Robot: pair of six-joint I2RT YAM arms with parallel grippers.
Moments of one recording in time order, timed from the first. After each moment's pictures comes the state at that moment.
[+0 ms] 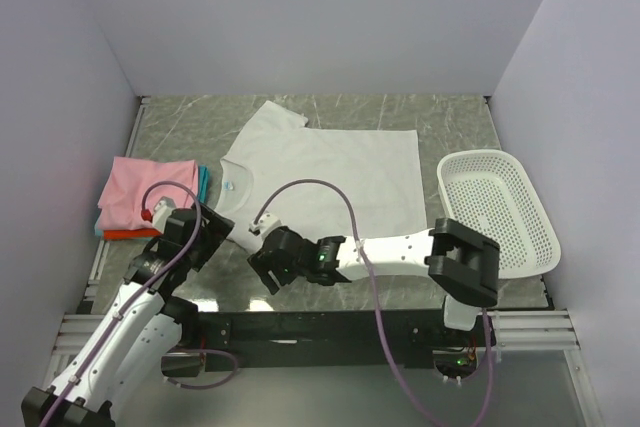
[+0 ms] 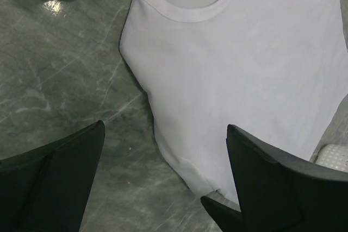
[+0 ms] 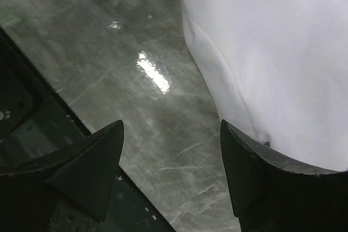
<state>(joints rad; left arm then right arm) -0.33 0.59 0.45 -0.63 -0.24 -1.13 1.28 1.72 1.06 -0.14 0.17 0.42</state>
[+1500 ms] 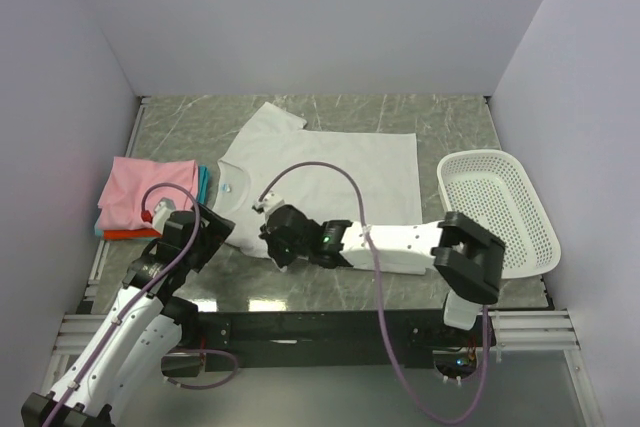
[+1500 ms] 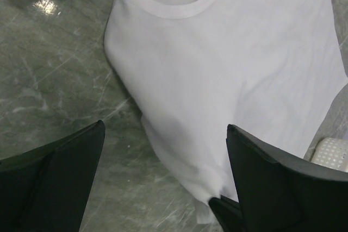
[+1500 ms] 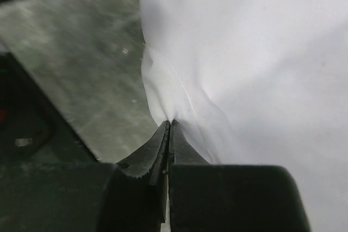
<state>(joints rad) -0.33 0.55 0.44 -0.65 -0.23 -1.14 1.20 1.75 1.10 -0.12 0.14 0.40</state>
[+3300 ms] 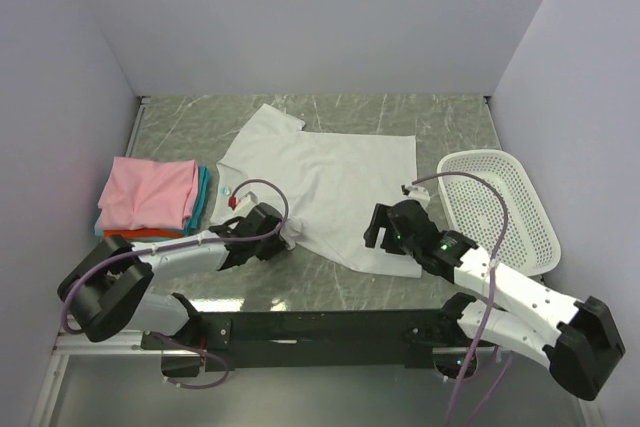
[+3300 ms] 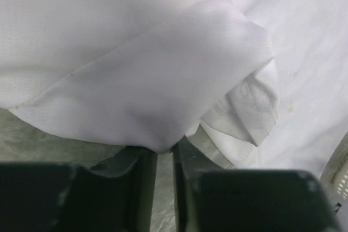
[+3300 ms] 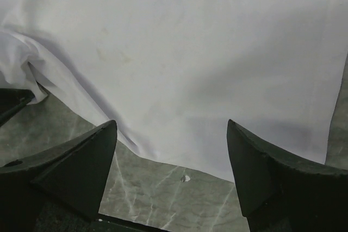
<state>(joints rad) -0.77 1.34 0.53 -0.12 -0.21 -1.26 0.71 0.94 0.53 -0.42 0.26 0.78</state>
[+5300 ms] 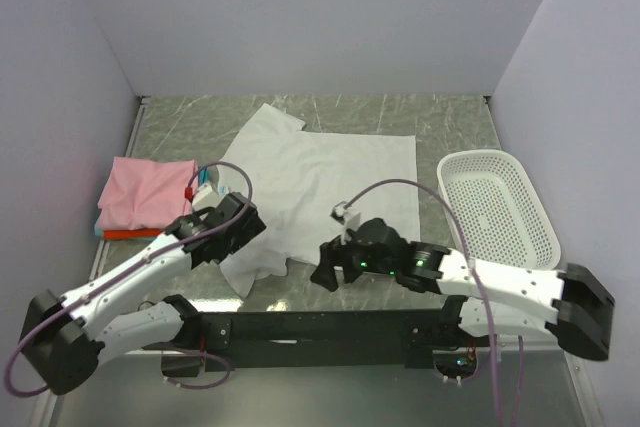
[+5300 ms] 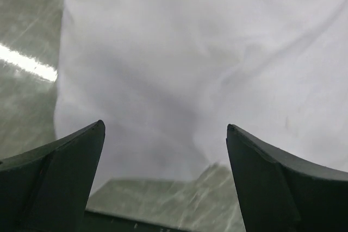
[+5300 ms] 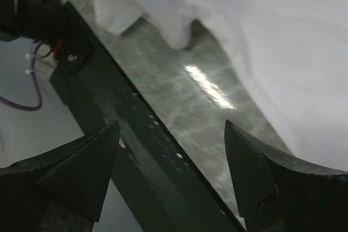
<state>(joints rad) -0.74 0.95 0.71 -0.82 -0.45 -1.32 1.02 0.96 0.53 -0.15 -0.08 0.55</state>
